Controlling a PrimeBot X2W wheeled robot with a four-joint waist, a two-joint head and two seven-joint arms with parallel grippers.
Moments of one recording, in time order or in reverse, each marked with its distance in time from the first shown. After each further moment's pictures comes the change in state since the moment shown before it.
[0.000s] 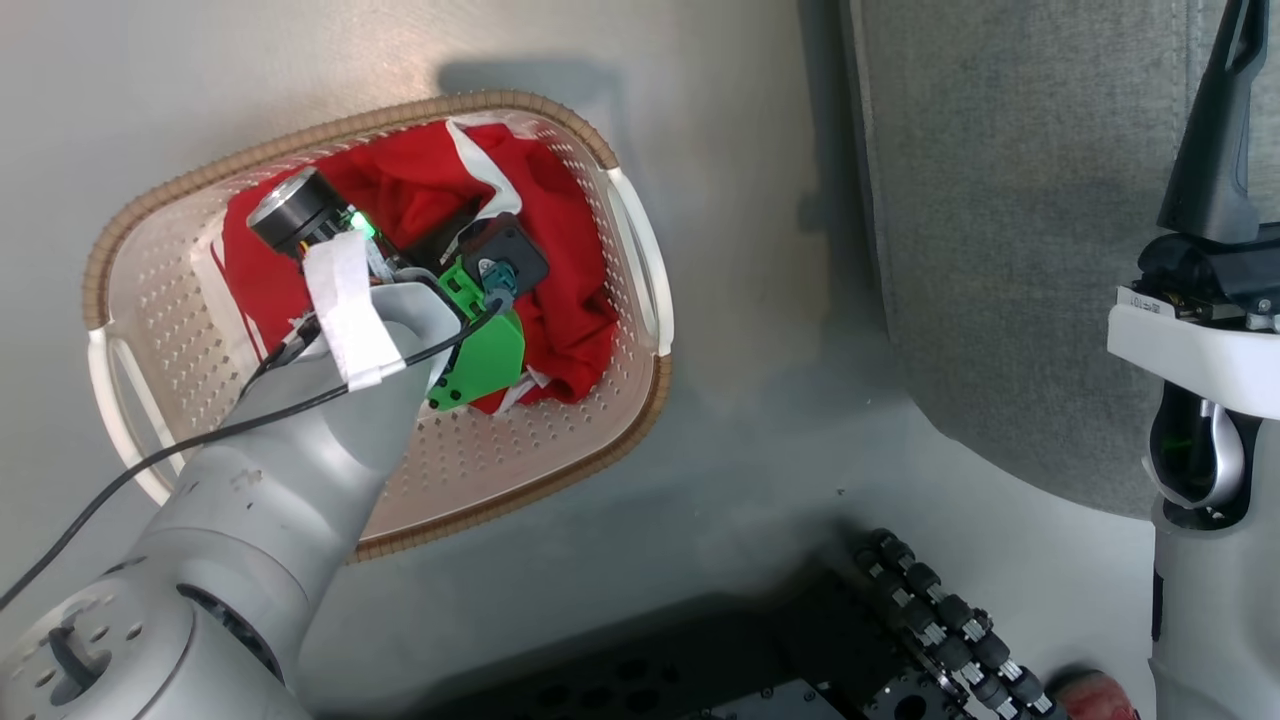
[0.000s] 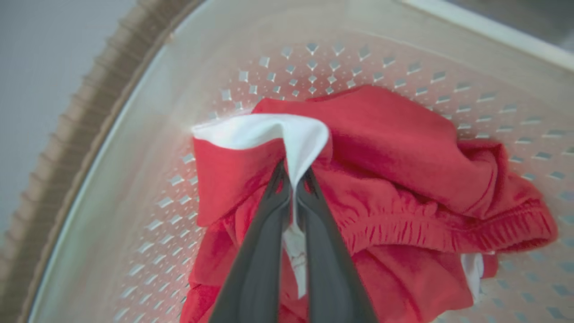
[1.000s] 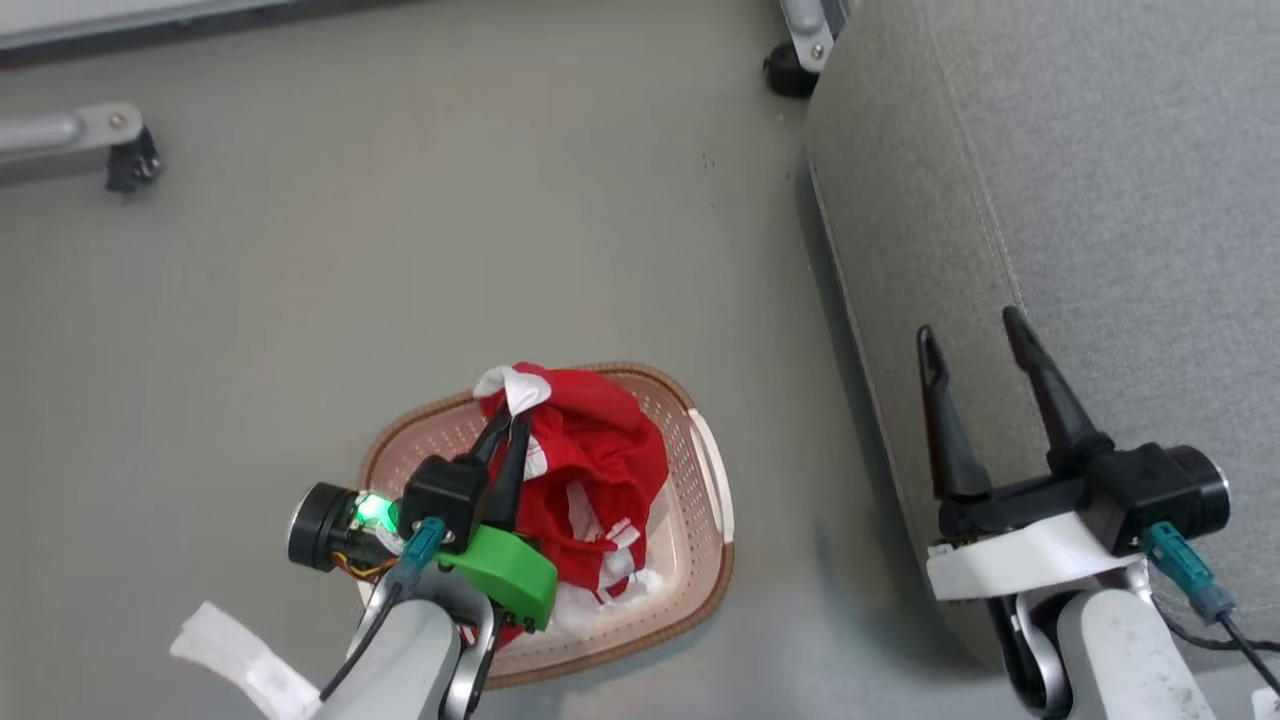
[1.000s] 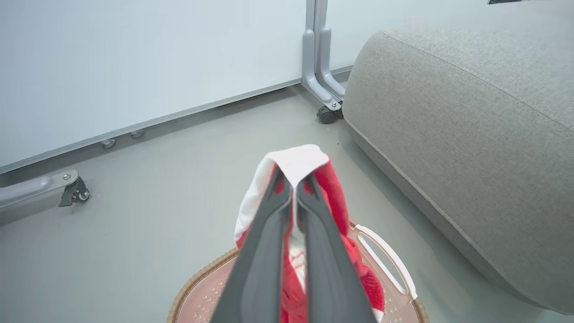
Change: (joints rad) left arm 0.739 0.088 0.536 -0.831 -0.078 0.109 -0.042; right arm 0.299 0.001 0.184 0.253 -0.066 0.001 0.000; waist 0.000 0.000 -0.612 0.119
